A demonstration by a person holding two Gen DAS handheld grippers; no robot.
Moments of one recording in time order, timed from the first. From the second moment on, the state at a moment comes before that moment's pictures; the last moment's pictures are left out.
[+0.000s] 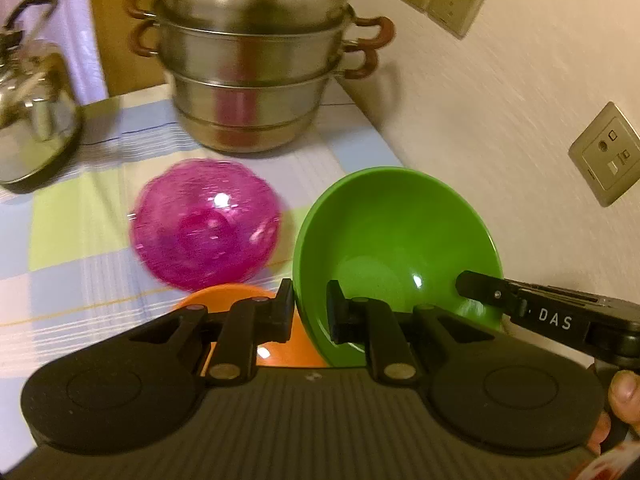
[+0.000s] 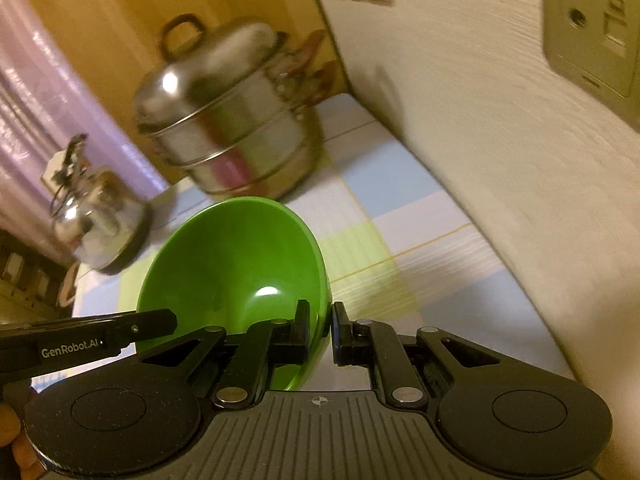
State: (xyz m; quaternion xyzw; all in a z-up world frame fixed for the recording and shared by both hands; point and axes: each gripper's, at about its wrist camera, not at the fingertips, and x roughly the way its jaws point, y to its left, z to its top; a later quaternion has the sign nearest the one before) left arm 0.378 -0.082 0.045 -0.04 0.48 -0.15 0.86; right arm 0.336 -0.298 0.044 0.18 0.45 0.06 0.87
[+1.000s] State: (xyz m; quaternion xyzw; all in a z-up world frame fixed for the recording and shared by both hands) left arm 0.348 0.004 0.000 -0.07 0.51 -0.09 0.86; right arm 0.329 -0.204 -0.003 0.14 0.50 0.12 0.85
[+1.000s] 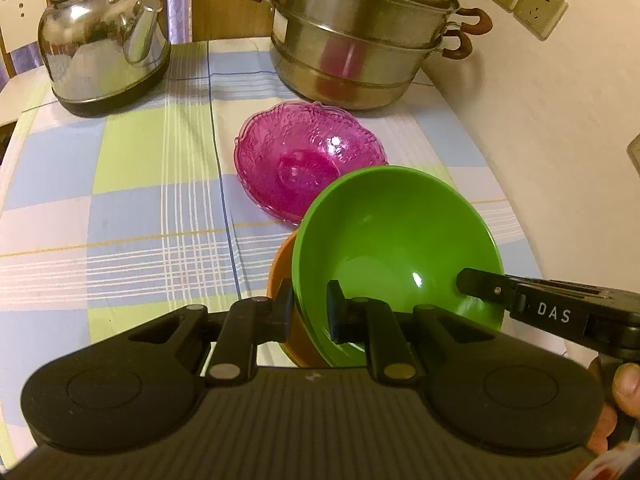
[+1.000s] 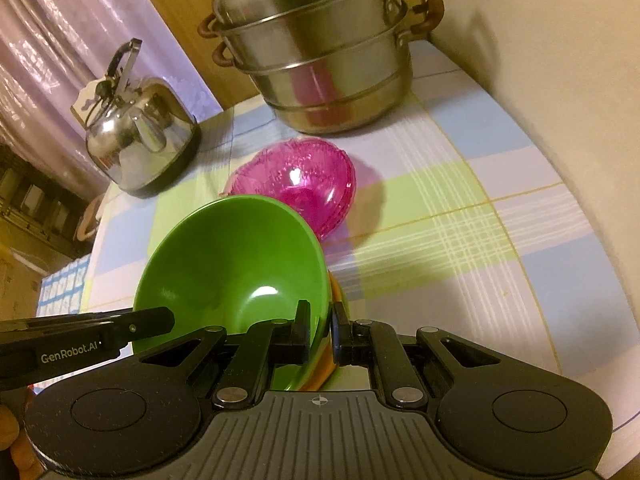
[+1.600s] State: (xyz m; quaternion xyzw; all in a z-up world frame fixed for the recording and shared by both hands) left arm 0.354 0.012 -0.024 -0.08 0.52 -0.08 0.85; right arm 0.338 -0.189 -0.023 0.11 0.51 0.12 0.84
